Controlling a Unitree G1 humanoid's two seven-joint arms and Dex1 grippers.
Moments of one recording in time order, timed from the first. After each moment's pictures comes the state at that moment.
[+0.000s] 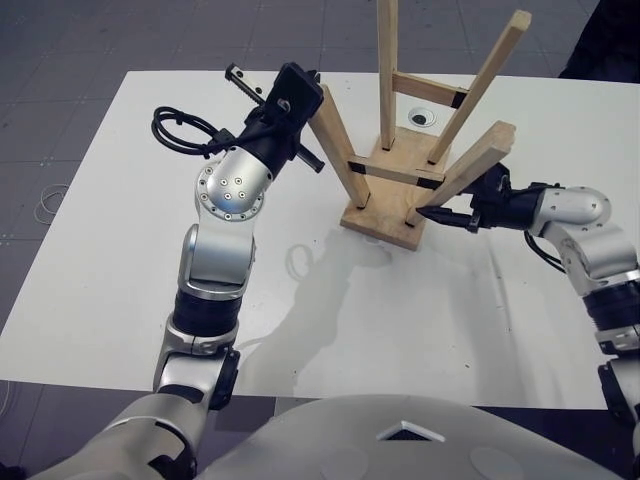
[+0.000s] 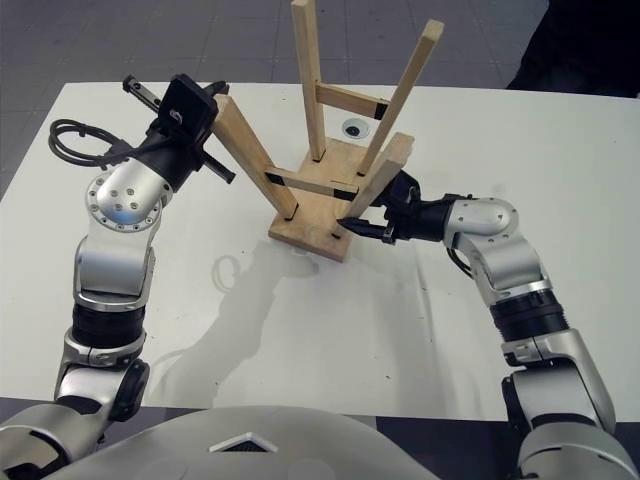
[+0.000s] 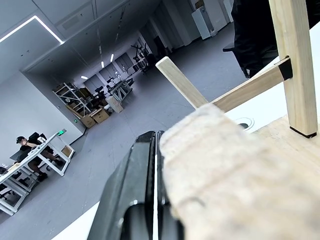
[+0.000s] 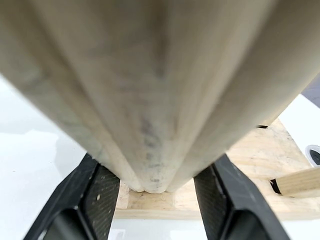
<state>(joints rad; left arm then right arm) -0.39 0.27 -0.16 -0.36 0.26 0.50 -0.39 -0.33 -0.73 0.32 0.14 0.40 0.09 0.94</state>
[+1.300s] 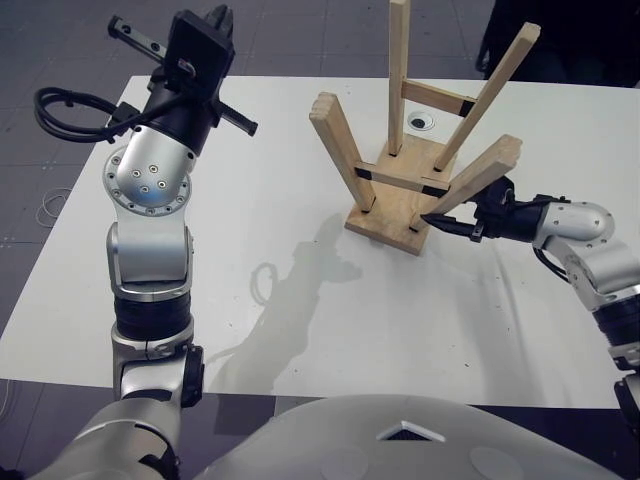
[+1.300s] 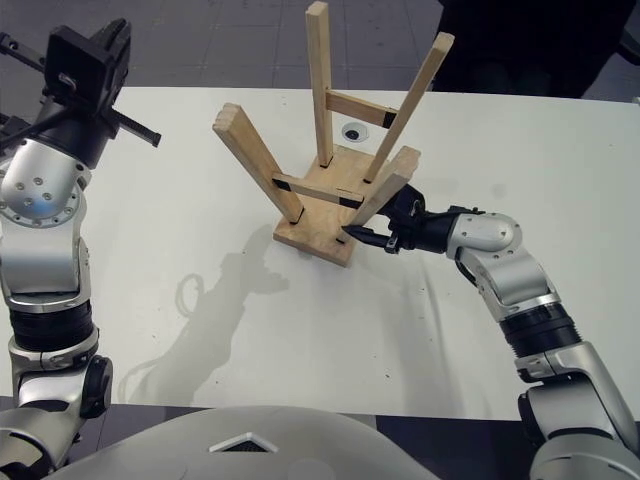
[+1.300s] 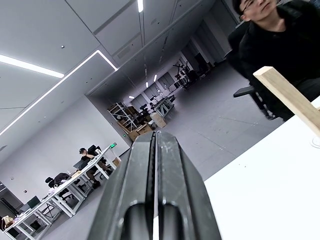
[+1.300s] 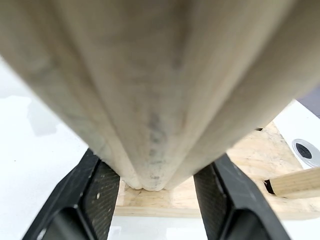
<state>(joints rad) -0.38 0.43 0.03 -0.40 0.20 0.38 -0.34 -0.30 -0.79 0.38 0.13 0.45 0.00 0.86</state>
